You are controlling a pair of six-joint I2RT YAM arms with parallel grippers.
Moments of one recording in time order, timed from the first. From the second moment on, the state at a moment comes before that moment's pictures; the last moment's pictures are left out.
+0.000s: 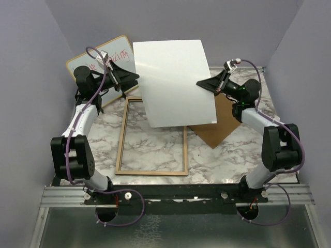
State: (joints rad) left arm 0.05 1.53 1.20 0.53 1.13 -1.32; right arm 0.12 1.64 1.00 1.10 -0.97 1.53
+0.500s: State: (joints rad) left arm 0.17 1.56 1.14 -0.38 0.48 -0.52; right arm 0.15 1.54 0.83 0.71 -0.87 1.27
